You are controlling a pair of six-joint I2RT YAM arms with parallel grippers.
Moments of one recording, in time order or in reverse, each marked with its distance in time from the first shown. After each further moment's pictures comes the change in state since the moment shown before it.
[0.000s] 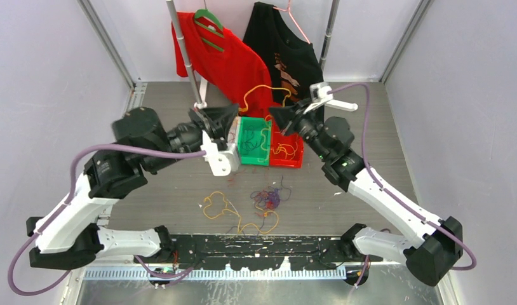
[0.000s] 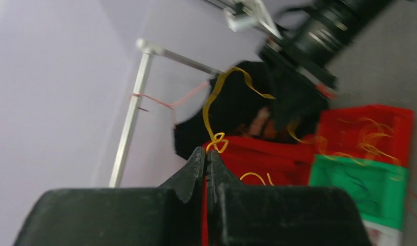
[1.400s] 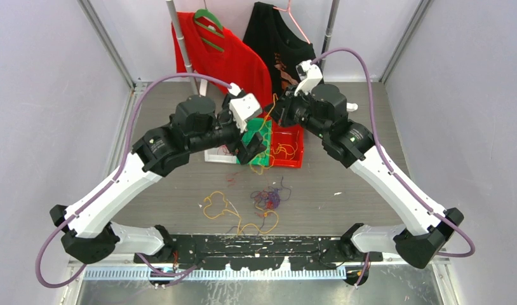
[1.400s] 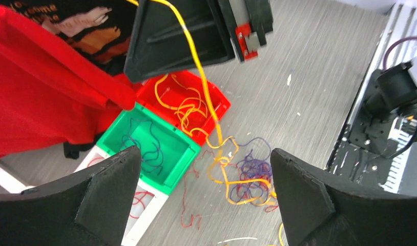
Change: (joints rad) left arm 0.188 0.146 -0.142 -0.099 0.160 -0.988; right arm -0.014 0.133 0.483 -0.652 -0.016 0.075
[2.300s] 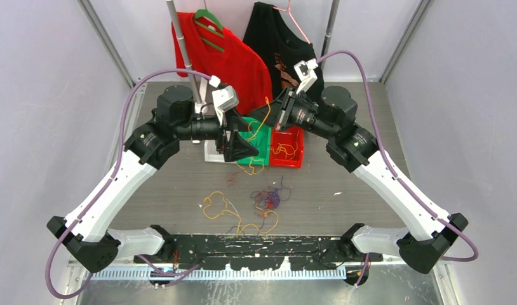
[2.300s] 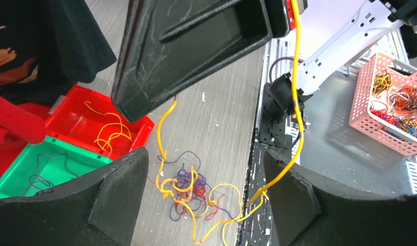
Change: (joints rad) left arm 0.264 -0.057 -0.159 0.138 0.608 -0.133; right arm 0.000 -0.035 -0.031 0.141 -0.316 0.246
